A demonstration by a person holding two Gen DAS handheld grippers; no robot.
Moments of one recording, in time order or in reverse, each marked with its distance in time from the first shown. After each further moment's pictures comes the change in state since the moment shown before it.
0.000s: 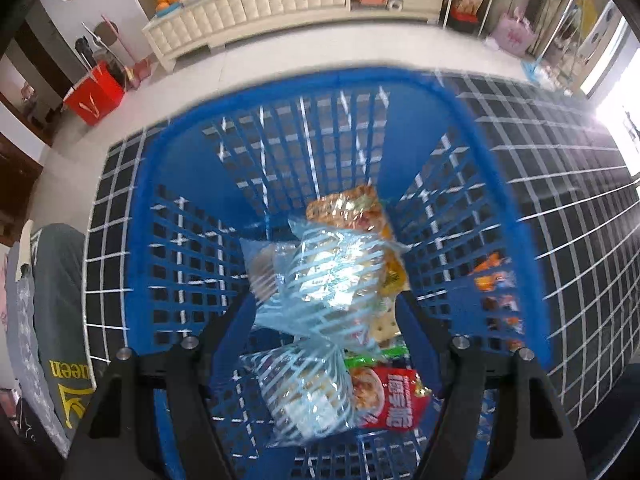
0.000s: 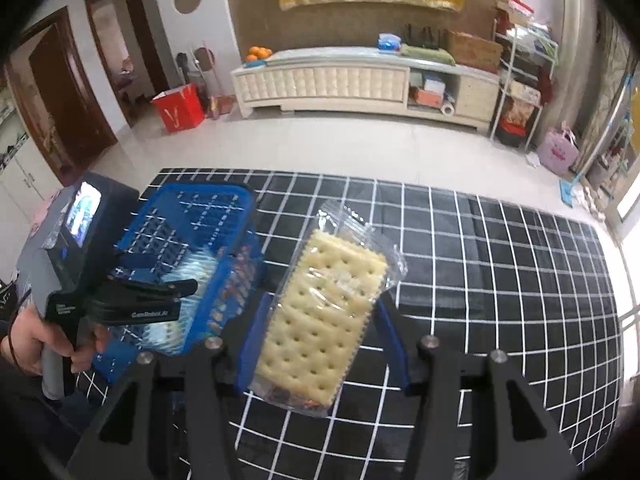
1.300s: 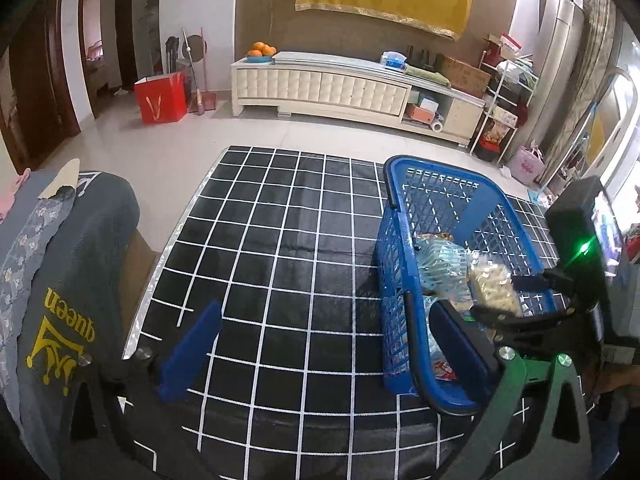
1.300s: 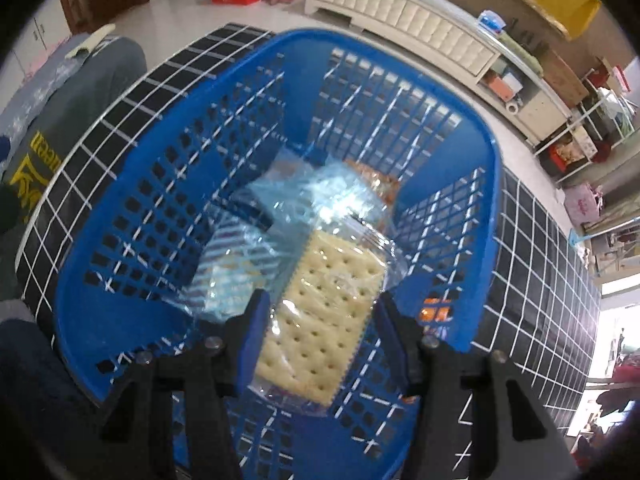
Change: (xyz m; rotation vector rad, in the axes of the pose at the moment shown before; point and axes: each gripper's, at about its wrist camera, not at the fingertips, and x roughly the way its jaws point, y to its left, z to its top) left arm -0.087 0.154 -0.138 -0.287 -0.384 -0.054; right arm 0.120 0.173 -0.026 -0.361 0.343 -0.103
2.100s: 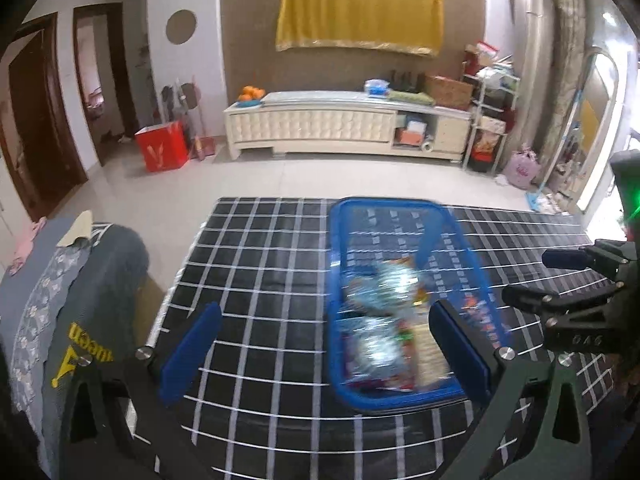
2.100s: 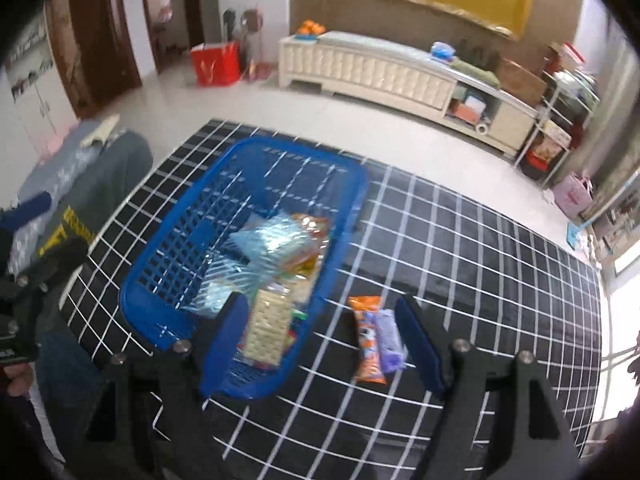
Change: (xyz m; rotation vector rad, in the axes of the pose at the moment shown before) left arm -0.060 -0.077 0.010 0.110 -0.122 0.044; right arm -0.114 -0.086 -0.062 0.180 -0.281 0.059
